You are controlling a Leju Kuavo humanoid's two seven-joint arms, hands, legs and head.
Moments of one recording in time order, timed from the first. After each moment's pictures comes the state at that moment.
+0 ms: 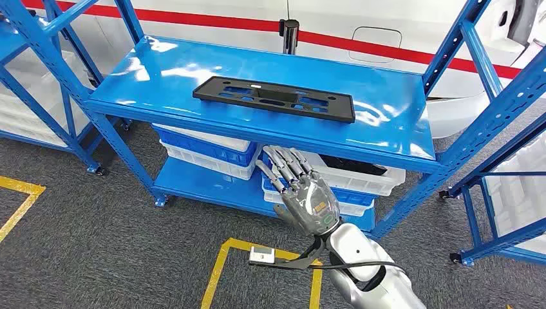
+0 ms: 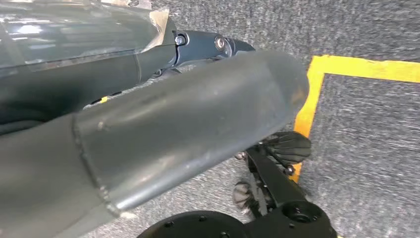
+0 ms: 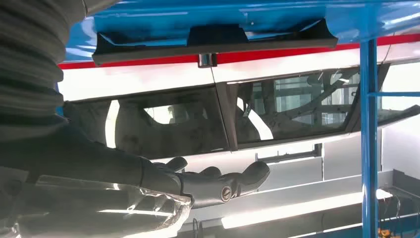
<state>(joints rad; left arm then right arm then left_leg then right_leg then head) -0.04 0.00 0.02 -0.19 0.04 -0.01 -0.26 -0.27 -0.17 0.64 -1.64 1.34 -0.31 -0.05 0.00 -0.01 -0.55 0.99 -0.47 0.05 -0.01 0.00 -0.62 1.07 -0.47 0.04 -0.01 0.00</state>
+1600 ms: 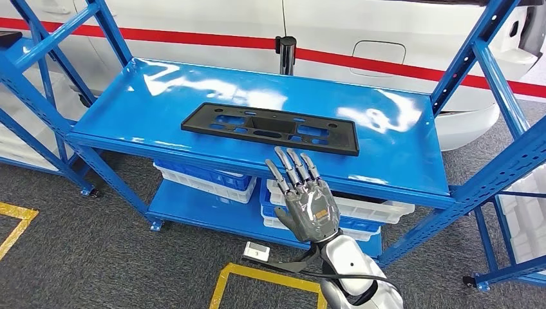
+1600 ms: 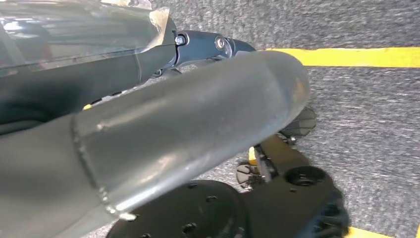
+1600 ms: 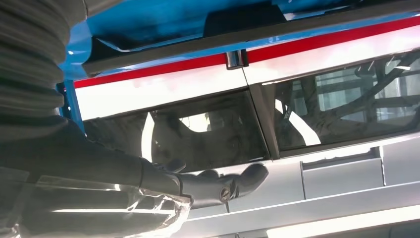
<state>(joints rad) -0.08 -0.02 0.02 -0.19 -0.04 -0.02 -0.20 -0.16 -0.06 0.56 -1.65 1.47 -0.34 0.03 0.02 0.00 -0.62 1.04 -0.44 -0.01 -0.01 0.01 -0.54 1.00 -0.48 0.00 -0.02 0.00</state>
